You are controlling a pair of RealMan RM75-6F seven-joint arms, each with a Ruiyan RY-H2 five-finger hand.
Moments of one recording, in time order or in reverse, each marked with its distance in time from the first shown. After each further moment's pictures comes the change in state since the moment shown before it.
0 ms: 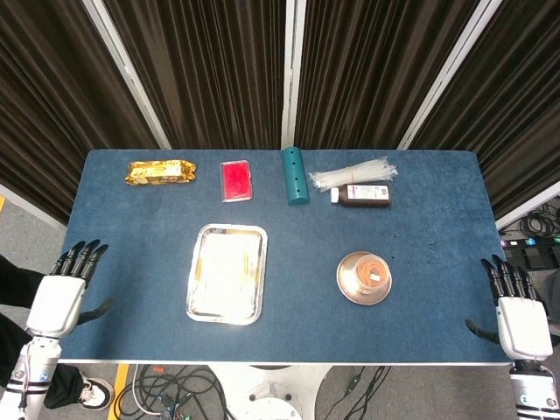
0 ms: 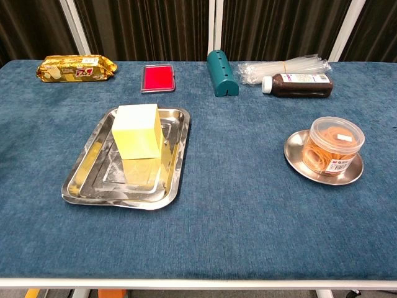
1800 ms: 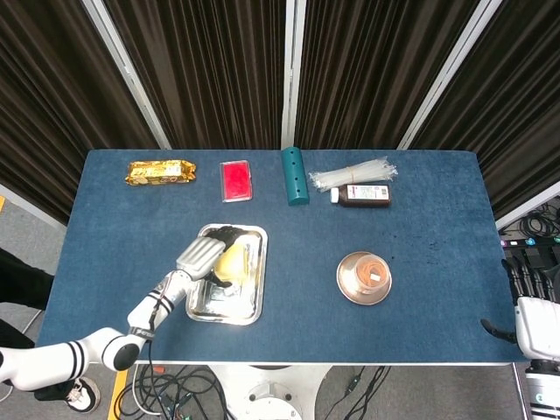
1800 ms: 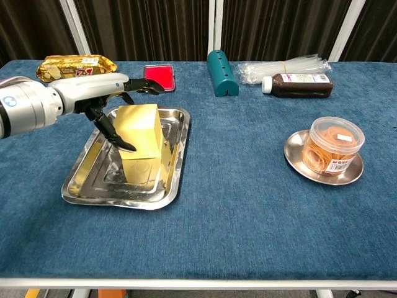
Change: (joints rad) left arm -0.592 -0.384 -0.156 0.286 -0.341 -0.654 -0.154; right arm -0.009 0.004 0.017 0.085 0.056 -0.015 0.098
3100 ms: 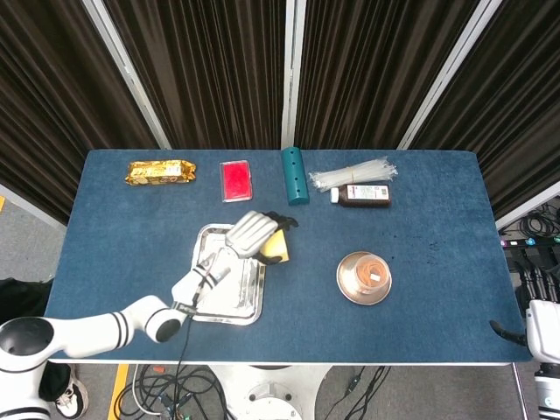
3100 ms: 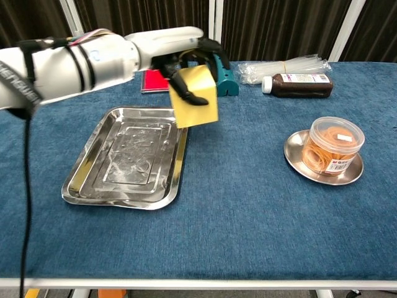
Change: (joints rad) left arm -0.262 -0.134 -0.119 0.169 0.048 -0.055 -0.029; right arm -0.021 -0.001 0.007 0.039 0.009 0.021 0.052
